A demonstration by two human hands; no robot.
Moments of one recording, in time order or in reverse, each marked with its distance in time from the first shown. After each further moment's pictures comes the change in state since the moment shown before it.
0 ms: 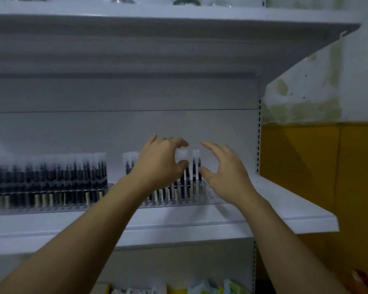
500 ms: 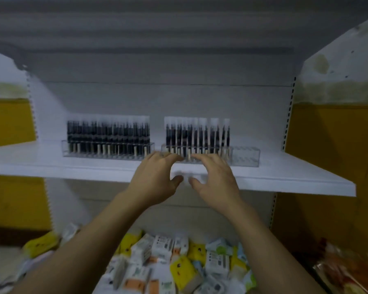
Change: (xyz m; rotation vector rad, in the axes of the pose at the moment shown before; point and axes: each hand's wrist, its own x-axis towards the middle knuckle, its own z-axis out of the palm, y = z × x) left_hand -0.155 -0.032 -0.002 0.047 -0.052 -0.130; right_hand -0.108 -0.070 0.054 0.048 -0.182 -0.066
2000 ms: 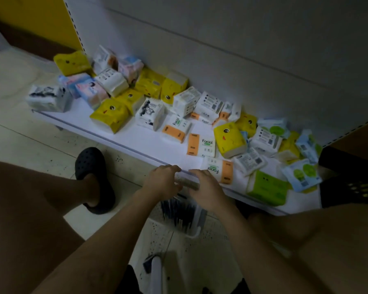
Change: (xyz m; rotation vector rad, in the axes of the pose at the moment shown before) left_hand -0.295 -0.121 0.281 -0.294 -0.887 -0.699; right_hand -0.248 0.083 0.338 0.128 -0.992 0.428
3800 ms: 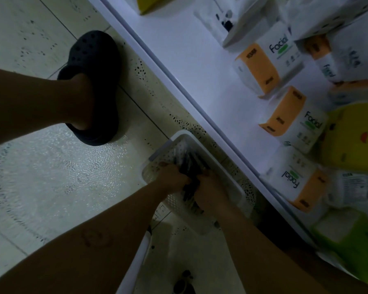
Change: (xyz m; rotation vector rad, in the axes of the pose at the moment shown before) left_hand 0.083 -0.115 0.203 -1.009 -0.246 -0.729; right_hand 0.104 0.074 0.157 -0.350 -0.689 0.212
